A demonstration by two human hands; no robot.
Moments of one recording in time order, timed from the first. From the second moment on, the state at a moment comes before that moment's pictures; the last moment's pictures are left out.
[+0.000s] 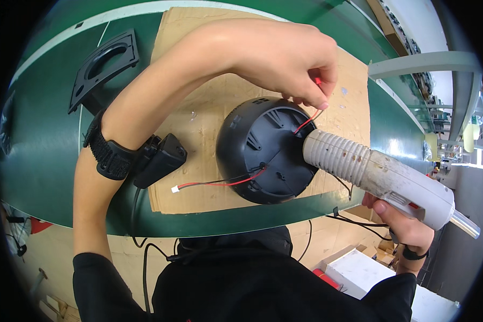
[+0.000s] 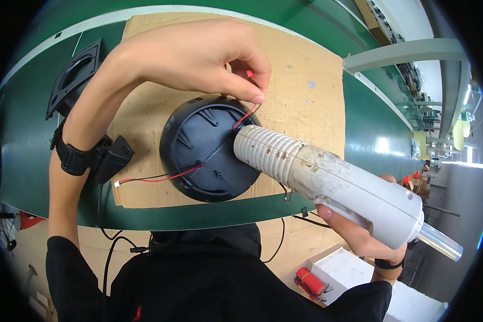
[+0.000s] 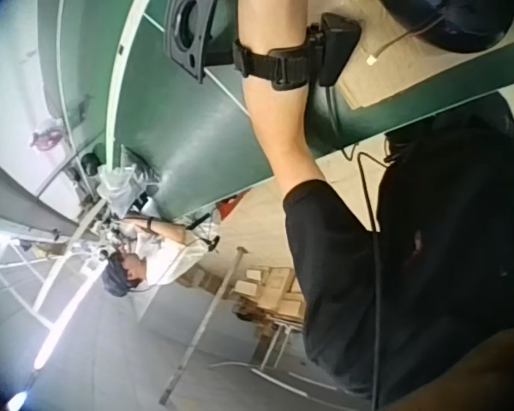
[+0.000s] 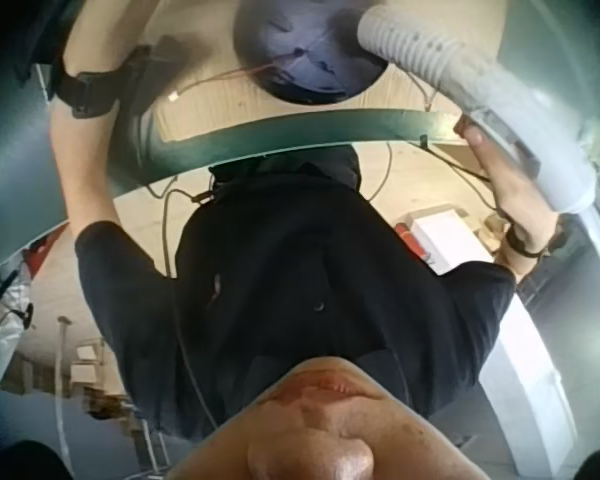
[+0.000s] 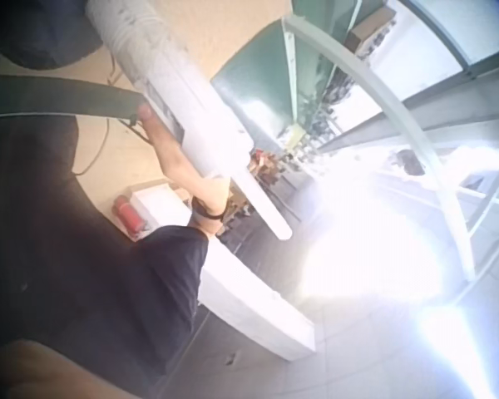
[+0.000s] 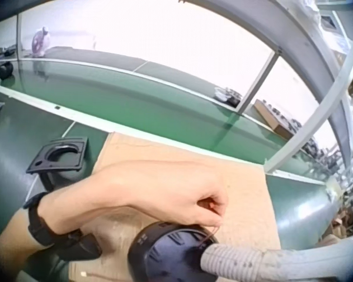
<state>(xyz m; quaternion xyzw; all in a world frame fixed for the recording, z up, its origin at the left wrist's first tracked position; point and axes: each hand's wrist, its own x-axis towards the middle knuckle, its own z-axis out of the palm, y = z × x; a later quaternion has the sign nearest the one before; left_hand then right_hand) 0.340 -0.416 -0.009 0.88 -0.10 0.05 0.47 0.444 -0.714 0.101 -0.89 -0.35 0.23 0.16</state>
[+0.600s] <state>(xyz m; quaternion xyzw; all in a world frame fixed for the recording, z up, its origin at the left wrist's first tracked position) 0.315 -0.411 0.011 0.90 -0.14 0.11 0.40 0.444 -0.715 0.107 -0.91 -0.32 0.19 0.20</state>
